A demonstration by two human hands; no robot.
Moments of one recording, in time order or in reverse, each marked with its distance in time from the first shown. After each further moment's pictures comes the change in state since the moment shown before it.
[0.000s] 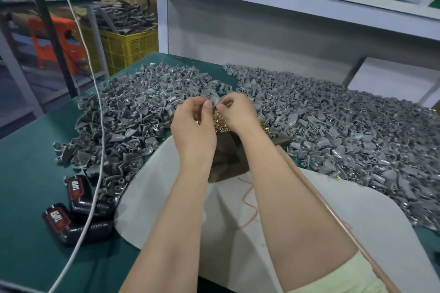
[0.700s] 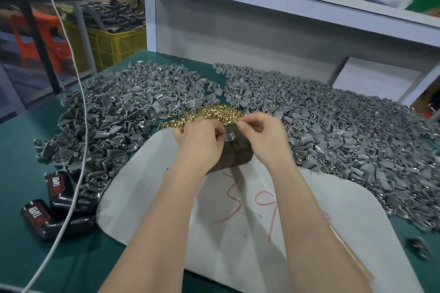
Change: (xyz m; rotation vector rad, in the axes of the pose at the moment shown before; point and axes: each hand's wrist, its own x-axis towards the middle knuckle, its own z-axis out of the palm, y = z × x) left_hand -0.014 -0.006 0.013 0.696 -0.488 0.165; right_hand -0.068 0.054 -0.046 0.309 0.118 -0.009
